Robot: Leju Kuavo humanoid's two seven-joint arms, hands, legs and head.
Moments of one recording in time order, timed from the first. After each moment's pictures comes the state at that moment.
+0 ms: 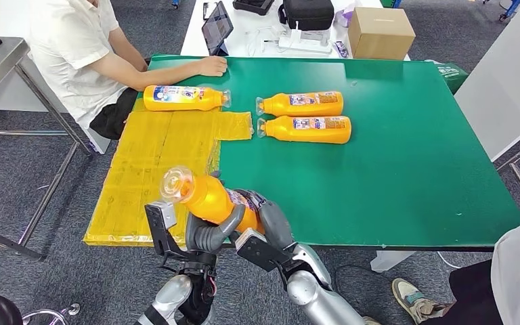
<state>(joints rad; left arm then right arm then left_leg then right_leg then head) -0.18 -0.19 -0.63 -1.31 0.50 0.45 -0.43 -0.24 0.09 0.64 -1.11 0.42 -0.28 -0.47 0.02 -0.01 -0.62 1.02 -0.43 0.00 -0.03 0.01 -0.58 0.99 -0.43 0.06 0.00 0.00</state>
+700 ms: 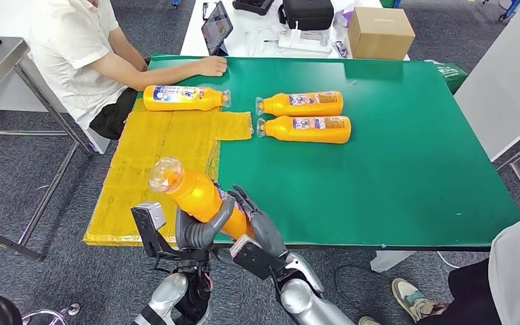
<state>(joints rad) -0.17 -0.20 -0.60 -1.33 0.49 0.51 -0.48 -0.21 0.11 0.67 -1.11 0.34 -0.25 -0.47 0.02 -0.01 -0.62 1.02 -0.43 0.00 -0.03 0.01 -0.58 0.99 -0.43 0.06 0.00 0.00</state>
